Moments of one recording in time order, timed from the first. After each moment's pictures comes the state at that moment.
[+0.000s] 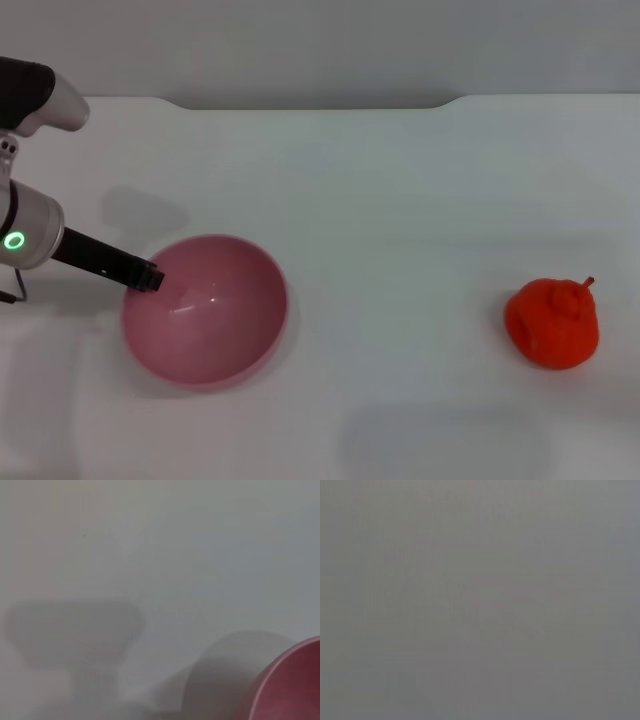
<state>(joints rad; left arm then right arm) -0.53 -2.05 1.21 1.16 2.55 1.39 -2.55 0.28 2.07 -0.82 -0.32 -0.61 -1.57 0.71</state>
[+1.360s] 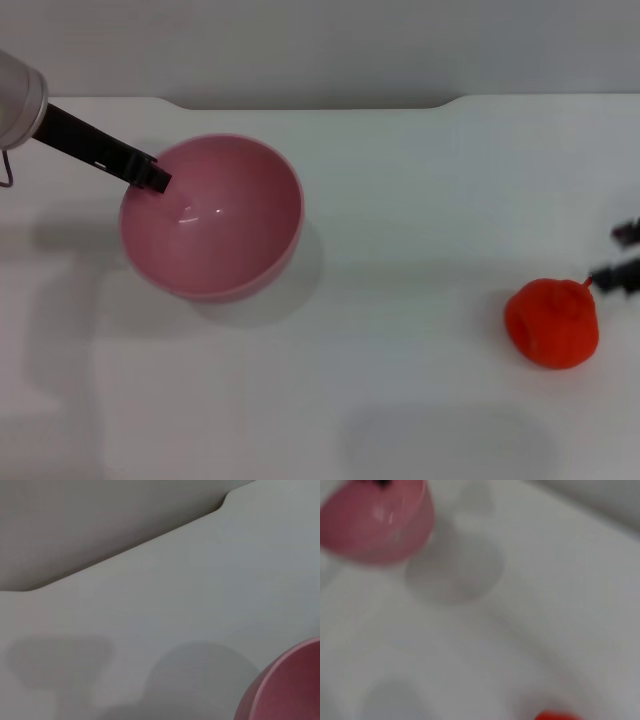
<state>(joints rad) -0.72 -2.00 1.04 1.24 2.55 1.60 -2.53 0.56 1.99 -0.91 -1.47 -2.46 -1.93 2.20</state>
